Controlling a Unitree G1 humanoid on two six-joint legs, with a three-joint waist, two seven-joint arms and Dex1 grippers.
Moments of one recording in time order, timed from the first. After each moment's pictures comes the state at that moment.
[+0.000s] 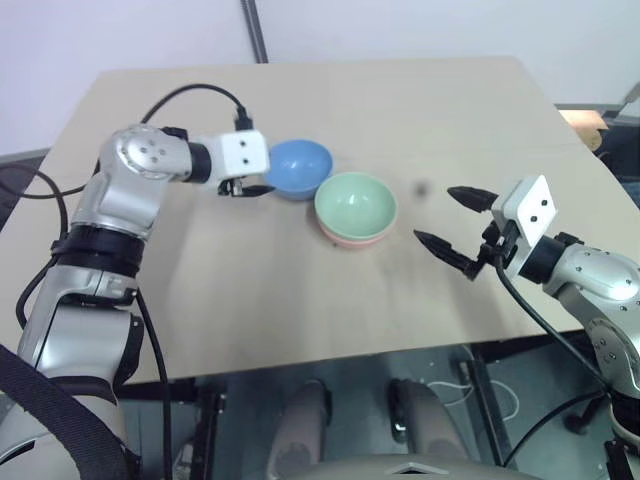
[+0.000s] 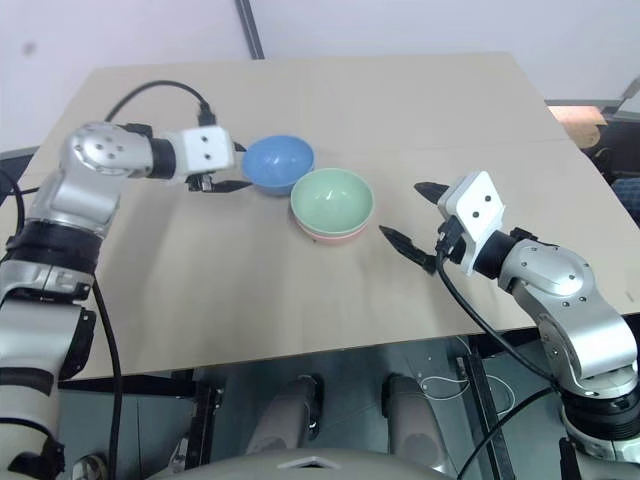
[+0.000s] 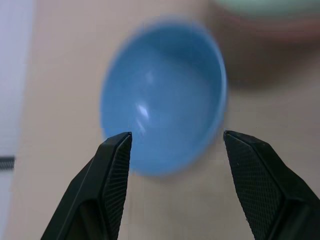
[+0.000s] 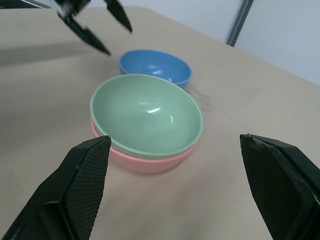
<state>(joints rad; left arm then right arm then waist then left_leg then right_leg) -1.00 0.83 -0.35 0.63 0.29 -0.19 -1.05 -0.25 -0.61 -0.08 -0.66 0.44 0.68 0.61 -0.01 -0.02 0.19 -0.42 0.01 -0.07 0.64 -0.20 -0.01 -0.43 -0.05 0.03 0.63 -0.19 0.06</state>
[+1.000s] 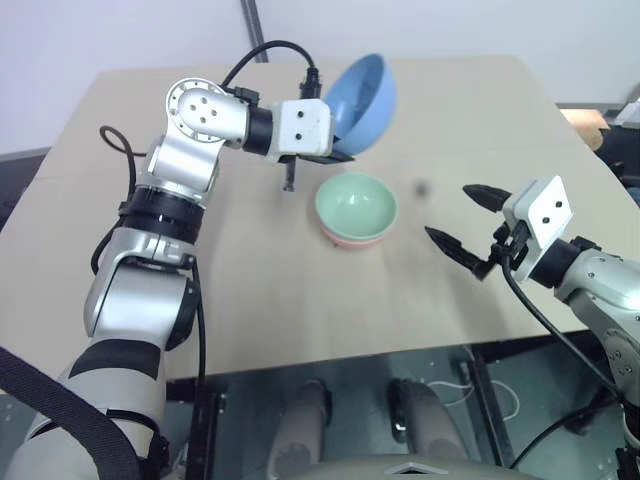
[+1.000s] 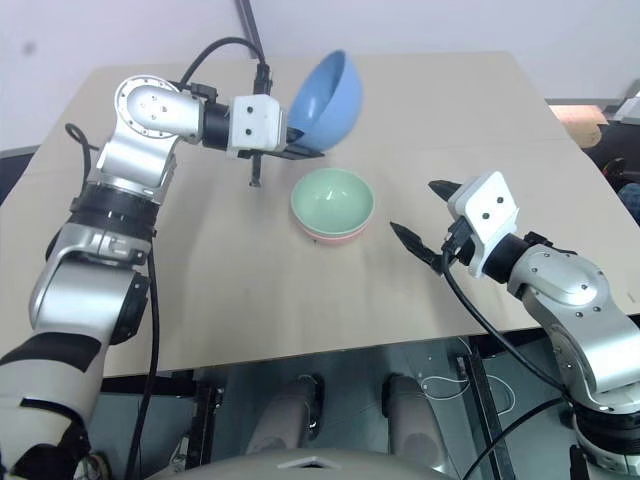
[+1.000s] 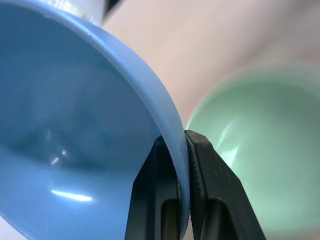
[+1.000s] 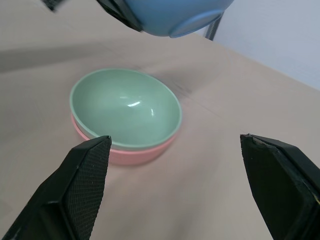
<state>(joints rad) -1.09 0.61 -0.27 0.40 -0.08 -0.19 -1.40 -0.21 -0.65 -0.12 -0.73 0.45 0.74 0.52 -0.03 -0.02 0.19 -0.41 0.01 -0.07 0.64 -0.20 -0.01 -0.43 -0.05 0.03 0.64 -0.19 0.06</state>
